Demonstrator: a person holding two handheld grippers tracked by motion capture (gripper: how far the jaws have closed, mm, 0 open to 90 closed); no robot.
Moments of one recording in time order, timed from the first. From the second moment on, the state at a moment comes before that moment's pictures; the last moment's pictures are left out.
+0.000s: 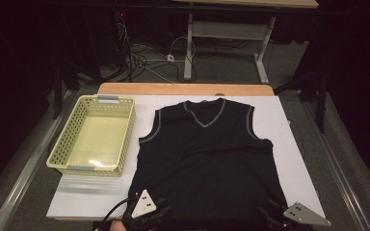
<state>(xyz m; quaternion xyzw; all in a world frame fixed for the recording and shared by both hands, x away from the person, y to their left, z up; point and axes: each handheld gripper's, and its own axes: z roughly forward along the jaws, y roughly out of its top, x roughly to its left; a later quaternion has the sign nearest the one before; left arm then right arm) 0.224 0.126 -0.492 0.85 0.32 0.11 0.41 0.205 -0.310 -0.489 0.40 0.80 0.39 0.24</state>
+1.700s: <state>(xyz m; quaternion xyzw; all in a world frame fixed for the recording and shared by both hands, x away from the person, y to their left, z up) 0.235 0.094 -0.484 0.87 0.26 0.09 0.42 0.175 -0.349 -0.475 0.44 0.75 0.40 0.30</state>
